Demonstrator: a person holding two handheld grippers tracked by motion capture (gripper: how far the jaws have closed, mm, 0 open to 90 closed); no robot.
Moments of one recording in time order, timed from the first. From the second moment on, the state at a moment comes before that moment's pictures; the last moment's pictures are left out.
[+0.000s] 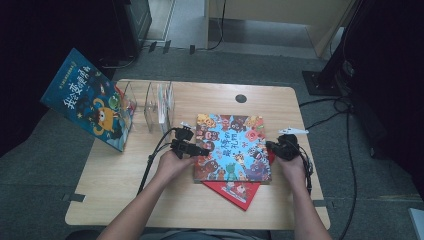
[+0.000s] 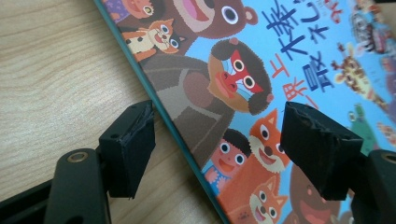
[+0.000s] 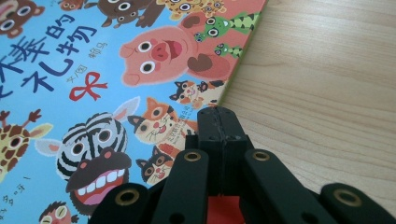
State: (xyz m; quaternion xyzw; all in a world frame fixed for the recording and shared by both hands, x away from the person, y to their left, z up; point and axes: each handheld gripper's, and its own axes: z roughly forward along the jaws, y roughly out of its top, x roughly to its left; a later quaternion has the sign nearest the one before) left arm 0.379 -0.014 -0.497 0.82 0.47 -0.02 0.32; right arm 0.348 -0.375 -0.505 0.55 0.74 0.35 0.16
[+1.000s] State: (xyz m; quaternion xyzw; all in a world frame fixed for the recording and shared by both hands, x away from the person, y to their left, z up) left arm 0.386 0.036 -0.422 0.77 0.51 -0.16 0.35; right arm 0.345 -0.349 -0.508 0.51 0.76 0.39 0.08
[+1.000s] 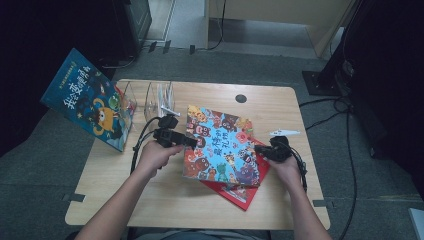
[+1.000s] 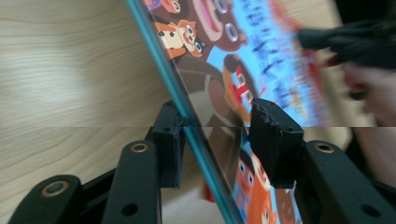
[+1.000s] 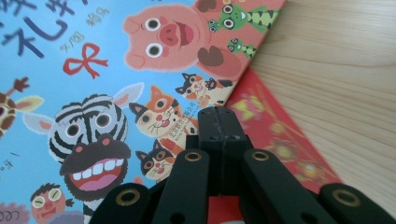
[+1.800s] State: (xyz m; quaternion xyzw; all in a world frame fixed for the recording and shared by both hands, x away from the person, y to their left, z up) left arm 0.397 0.024 -0.370 0.80 0.49 -0.15 0.31; right arm 0.341 -0.285 -0.505 0.44 0.80 0.40 0.07
